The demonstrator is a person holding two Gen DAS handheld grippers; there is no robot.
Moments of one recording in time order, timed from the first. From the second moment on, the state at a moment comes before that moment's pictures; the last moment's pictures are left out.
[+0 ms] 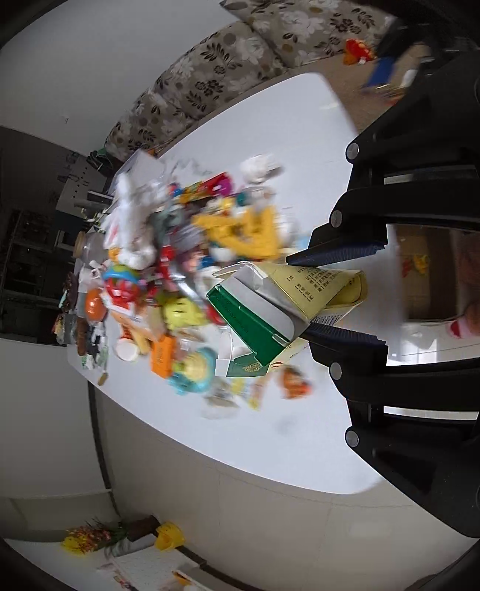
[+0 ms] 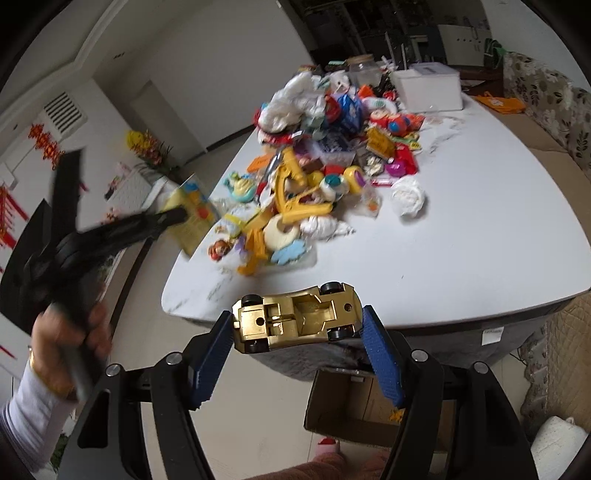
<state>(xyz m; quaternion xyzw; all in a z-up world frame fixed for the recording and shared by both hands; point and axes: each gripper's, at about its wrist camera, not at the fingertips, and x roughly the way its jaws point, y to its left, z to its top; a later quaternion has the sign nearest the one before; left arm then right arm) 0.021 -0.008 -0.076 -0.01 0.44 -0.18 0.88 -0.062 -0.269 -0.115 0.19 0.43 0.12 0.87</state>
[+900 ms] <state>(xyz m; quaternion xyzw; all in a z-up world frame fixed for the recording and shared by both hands) -0.083 -0.066 -0.451 0.01 0.72 -0.16 0.68 -0.089 -0.277 -0.430 0.17 0.68 0.02 0.71</state>
